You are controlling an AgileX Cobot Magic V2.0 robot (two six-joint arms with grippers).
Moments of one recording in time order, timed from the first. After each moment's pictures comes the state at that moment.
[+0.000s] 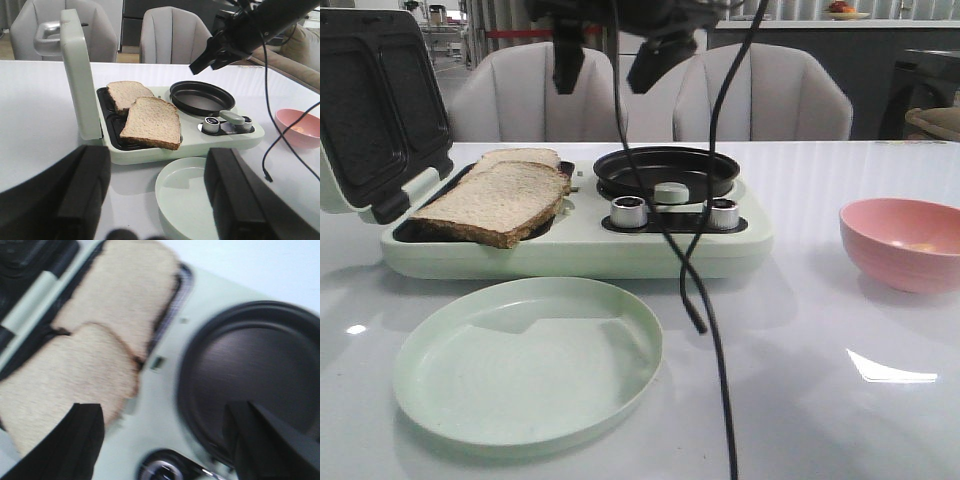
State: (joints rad) left arm -0.42 0.00 -0.36 0.05 0.56 -0.21; right arm 0.56 2.04 -1.98 -0.04 0.84 0.16
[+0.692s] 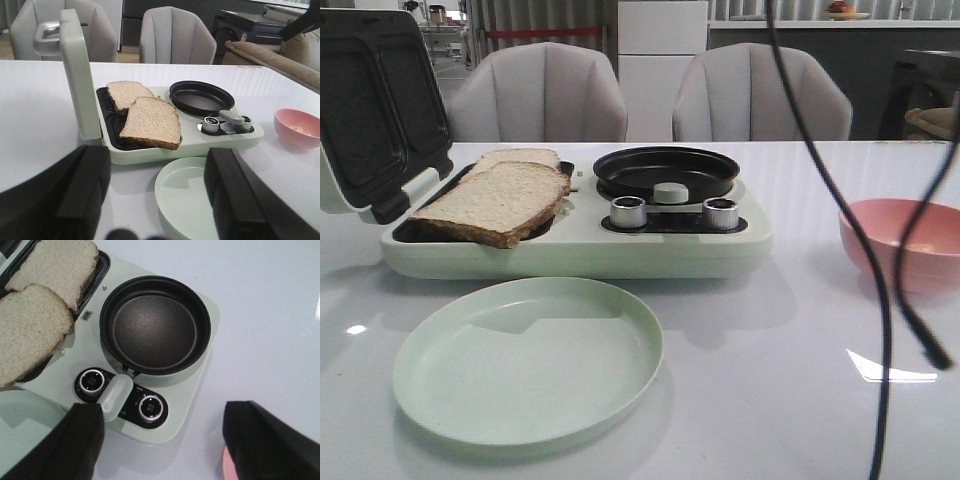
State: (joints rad) left arm -0.42 0.00 -0.36 0.05 0.56 -0.21; right arm 0.56 1.53 -1.55 -0.24 0.87 0.24
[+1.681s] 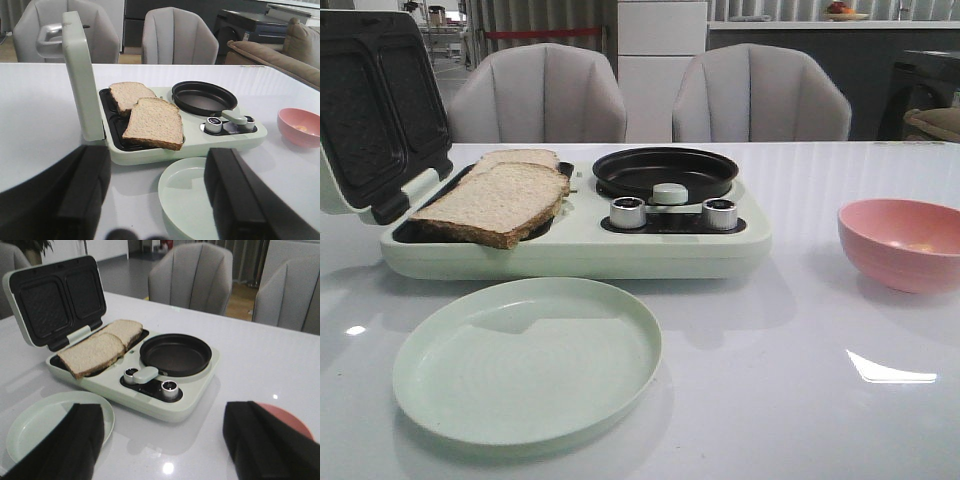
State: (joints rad) left arm -0.42 0.00 -0.36 0.07 0.56 -0.21; right arm 0.56 0.24 -0.41 -0.21 0.36 0.25
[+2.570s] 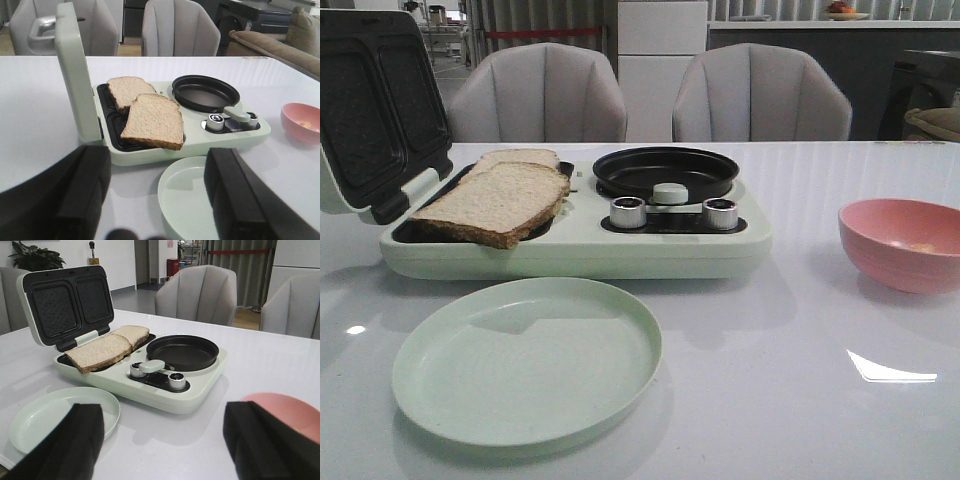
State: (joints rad) left arm -0.42 0.15 -0.37 0.07 0.46 -0.21; right arm 0.56 -0.01 -0.16 -0.19 0.27 0.25
